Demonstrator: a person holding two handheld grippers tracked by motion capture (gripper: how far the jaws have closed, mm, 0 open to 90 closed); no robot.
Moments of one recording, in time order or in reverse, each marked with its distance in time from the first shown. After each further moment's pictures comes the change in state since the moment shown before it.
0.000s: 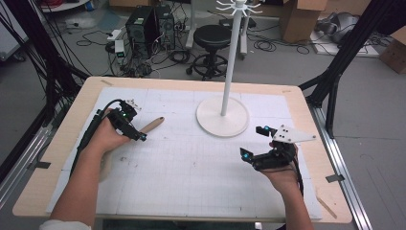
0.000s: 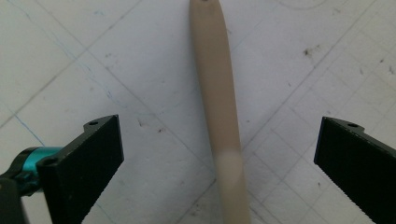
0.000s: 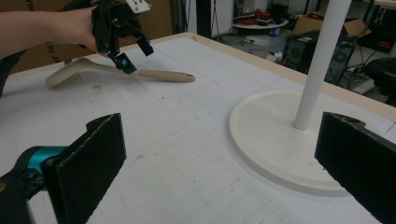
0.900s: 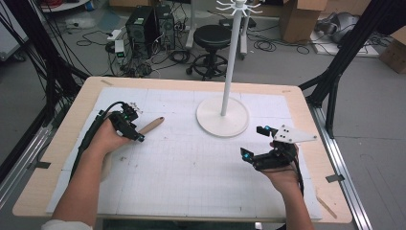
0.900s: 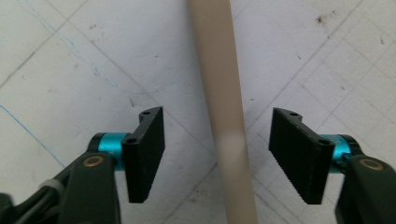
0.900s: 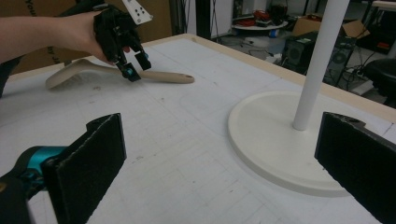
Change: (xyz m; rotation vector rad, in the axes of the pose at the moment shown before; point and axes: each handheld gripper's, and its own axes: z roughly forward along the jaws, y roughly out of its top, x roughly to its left) left arm -0.001 -0.002 0.007 0.077 0.004 0.013; right arm 0.000 0.000 -0.001 -0.005 0.000 -0.004
